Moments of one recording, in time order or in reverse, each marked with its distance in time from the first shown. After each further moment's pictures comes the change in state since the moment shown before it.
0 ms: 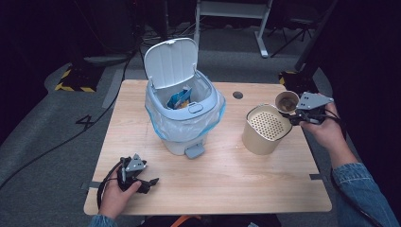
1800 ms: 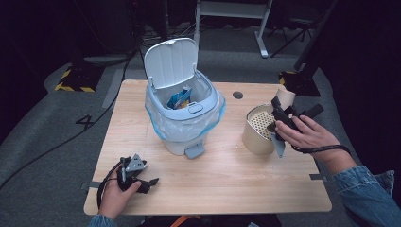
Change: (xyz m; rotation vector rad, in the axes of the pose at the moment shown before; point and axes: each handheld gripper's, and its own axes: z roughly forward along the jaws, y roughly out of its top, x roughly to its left) left arm 0.000 0.000 0.000 0.000 0.000 -0.001; right arm 0.090 0.034 0.018 0.642 -0.498 -1.795
